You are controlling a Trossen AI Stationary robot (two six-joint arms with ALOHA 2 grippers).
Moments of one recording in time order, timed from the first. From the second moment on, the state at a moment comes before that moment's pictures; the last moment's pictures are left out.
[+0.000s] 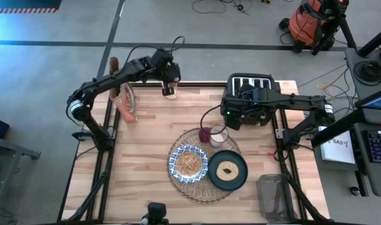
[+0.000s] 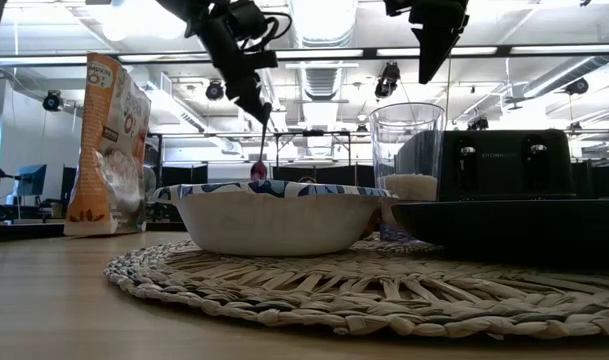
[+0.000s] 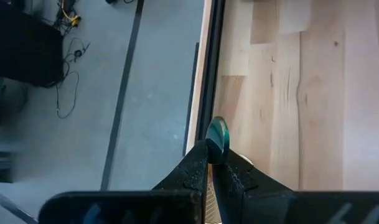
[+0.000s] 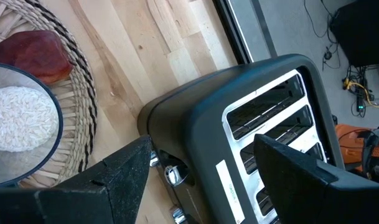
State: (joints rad) left arm 0.61 1.66 1.55 -0.72 -0.11 0.64; right arm -0.07 1.52 1.60 -1.41 0.49 0.27
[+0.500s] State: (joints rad) left arm 0.54 1.65 1.74 -0.93 -0.11 0.65; right arm -0.07 1.52 1.60 -1.46 0.49 0.27
